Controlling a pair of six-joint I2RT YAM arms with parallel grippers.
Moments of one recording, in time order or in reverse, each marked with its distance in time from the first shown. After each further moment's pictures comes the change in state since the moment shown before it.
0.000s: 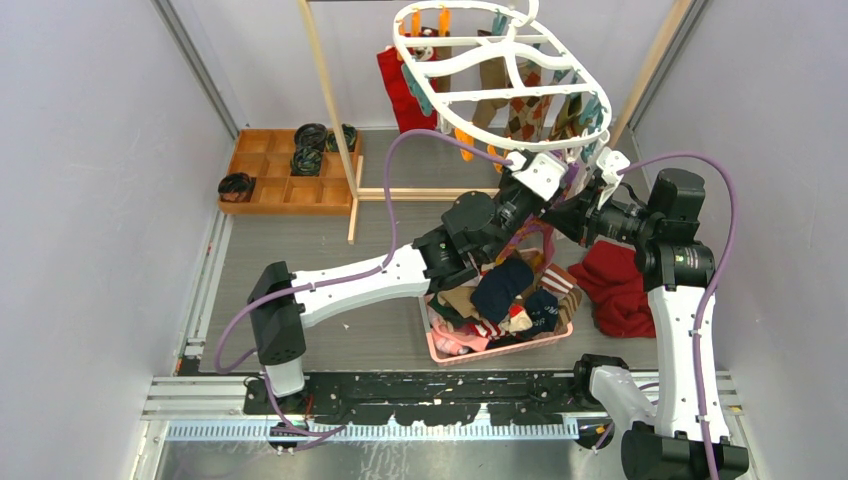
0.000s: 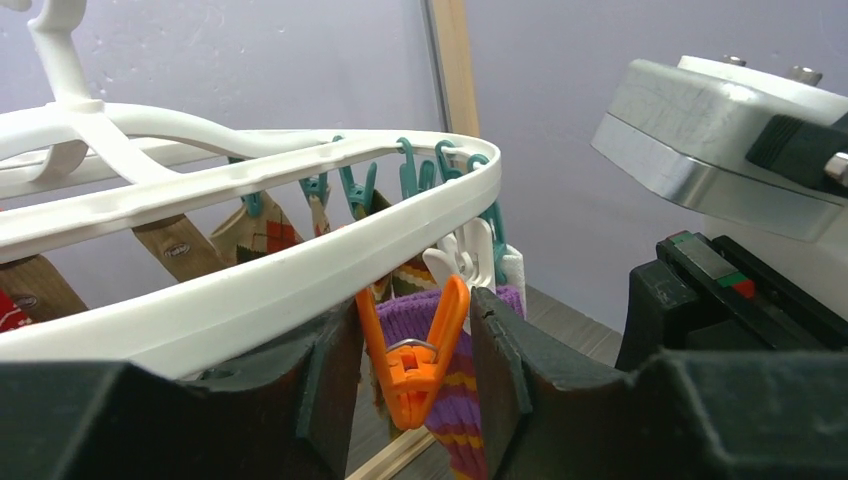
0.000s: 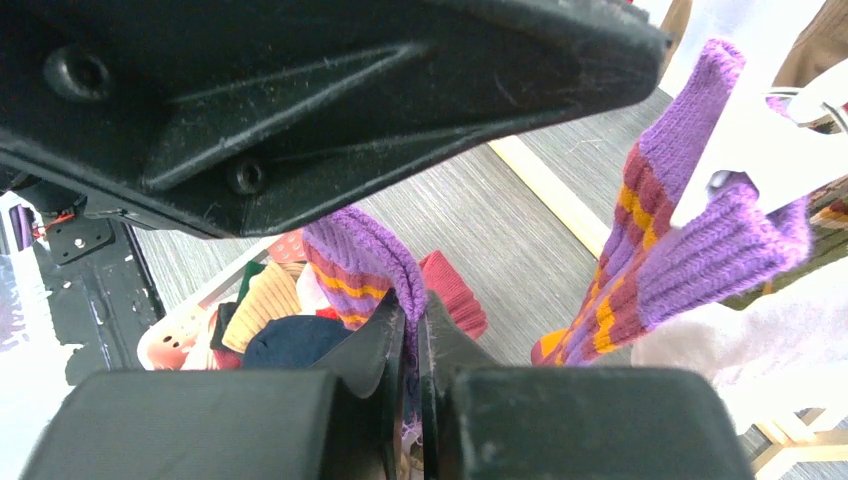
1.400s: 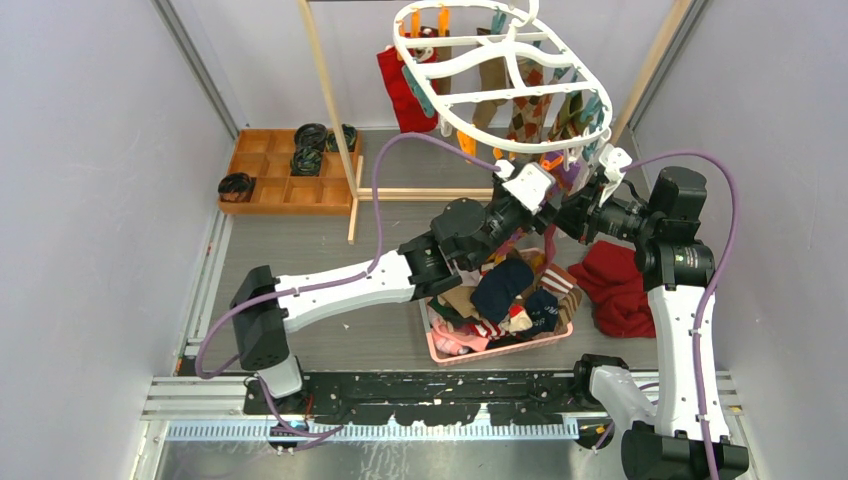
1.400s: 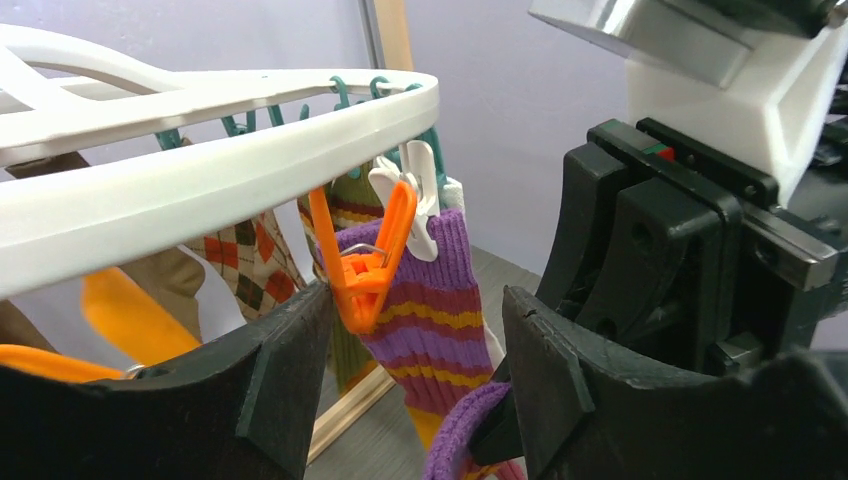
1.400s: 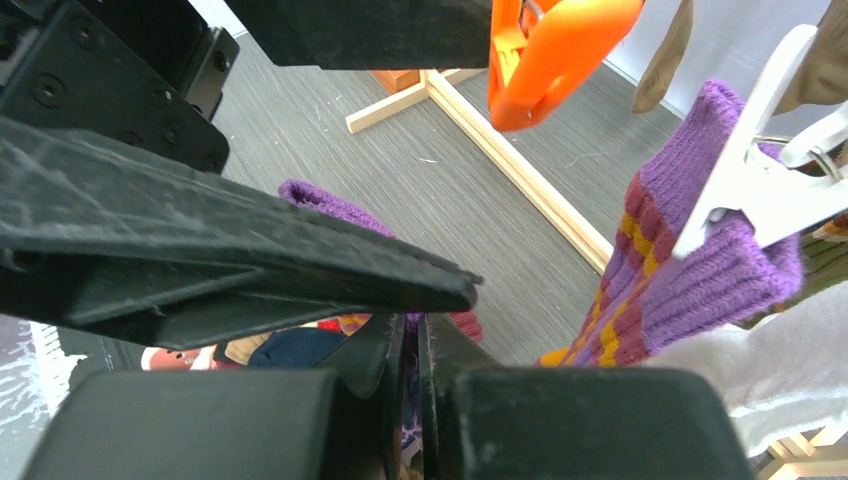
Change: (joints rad) left arm 0.000 -0.103 -0.127 -0.071 0.101 -0.126; right arm 0.000 0.002 0.000 0.045 -0.011 0.044
